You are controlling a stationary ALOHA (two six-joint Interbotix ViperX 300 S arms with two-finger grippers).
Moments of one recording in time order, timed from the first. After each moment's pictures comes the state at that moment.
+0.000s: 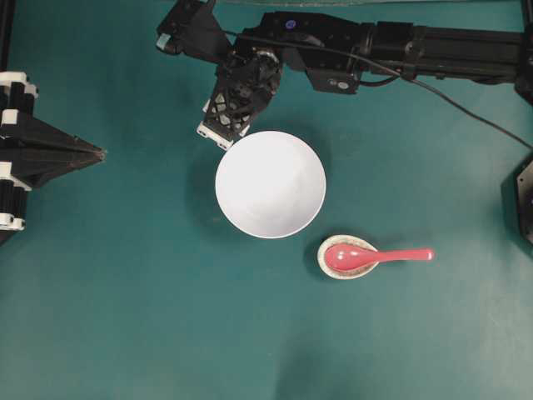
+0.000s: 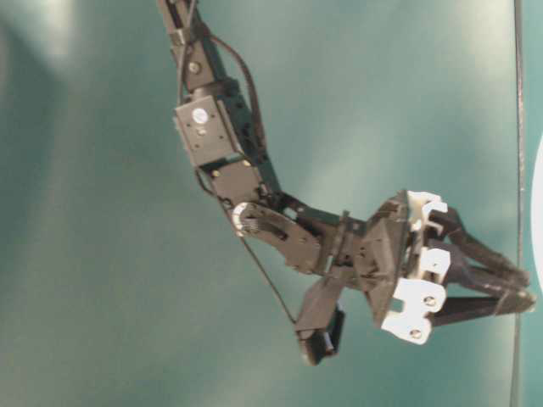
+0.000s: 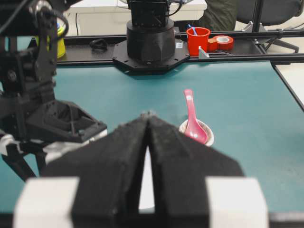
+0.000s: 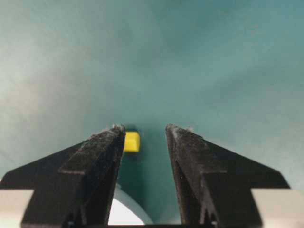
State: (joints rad) left arm 0.00 -0.97 1.18 0.02 -0.20 0.03; right arm -0.28 0.49 -0.21 0.13 0.97 0.21
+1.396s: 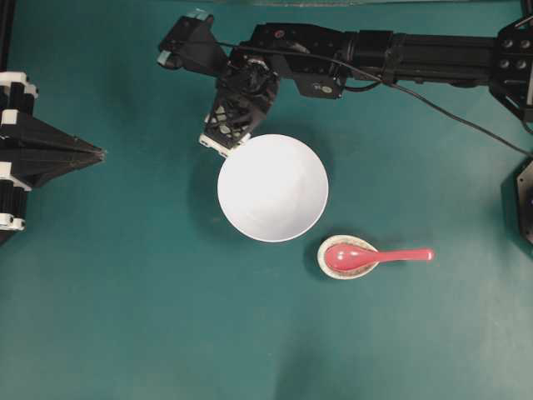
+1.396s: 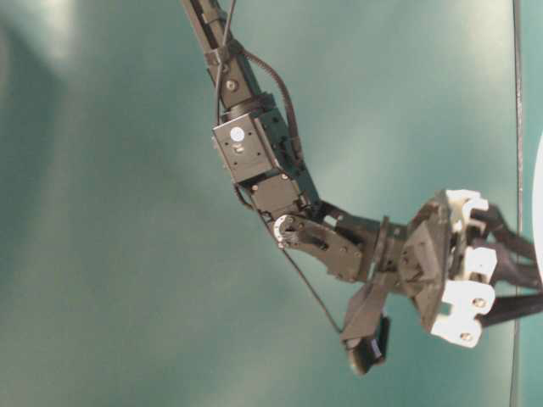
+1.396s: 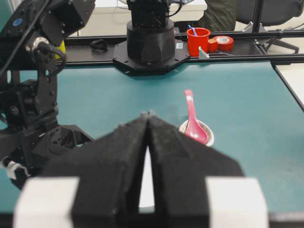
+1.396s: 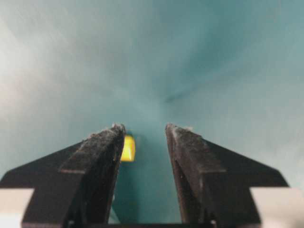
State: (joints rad) left arm 0.00 -0.97 1.18 0.02 -0.20 0.03; right arm -0.28 0.56 -0.23 0.18 0.95 0.14
